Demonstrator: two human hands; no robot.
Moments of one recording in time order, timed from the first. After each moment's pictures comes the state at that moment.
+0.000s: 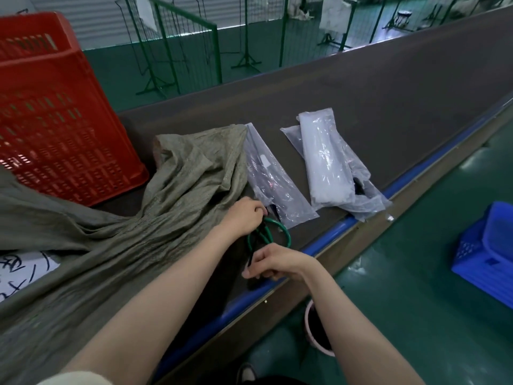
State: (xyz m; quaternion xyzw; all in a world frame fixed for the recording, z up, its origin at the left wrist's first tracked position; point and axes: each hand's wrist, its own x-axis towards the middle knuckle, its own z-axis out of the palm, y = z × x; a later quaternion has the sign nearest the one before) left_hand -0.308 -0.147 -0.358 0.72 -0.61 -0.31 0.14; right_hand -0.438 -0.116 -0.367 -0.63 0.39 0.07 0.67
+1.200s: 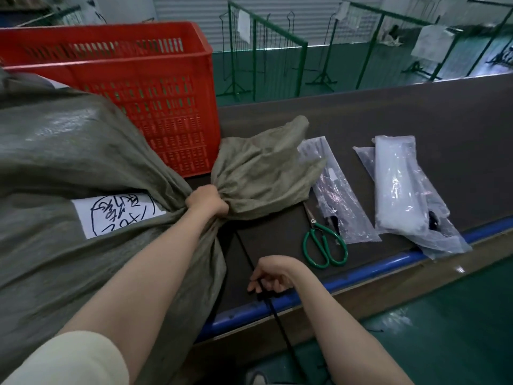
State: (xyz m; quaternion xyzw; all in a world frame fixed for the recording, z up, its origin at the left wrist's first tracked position) left_hand -0.160 -0.055 -0.316 0.92 -0.32 -0.21 0.06; right_hand -0.332 -0.075 -0.386 -0.56 0.45 0.31 0.62
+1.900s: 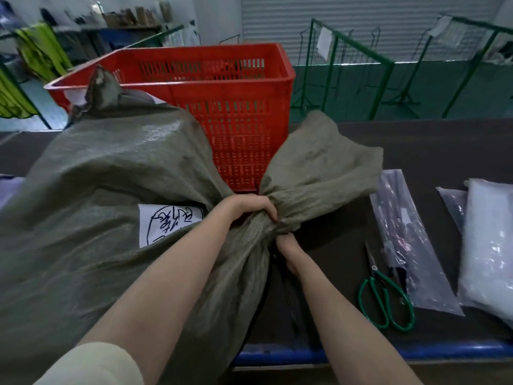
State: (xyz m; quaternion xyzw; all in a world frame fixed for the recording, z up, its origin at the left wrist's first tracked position) left_hand -0.128 -0.039 -0.262 0.80 -0.22 -0.49 0.28; right_hand -0.216 -0.089 -0.372 -0.58 0.43 -0.07 0.69
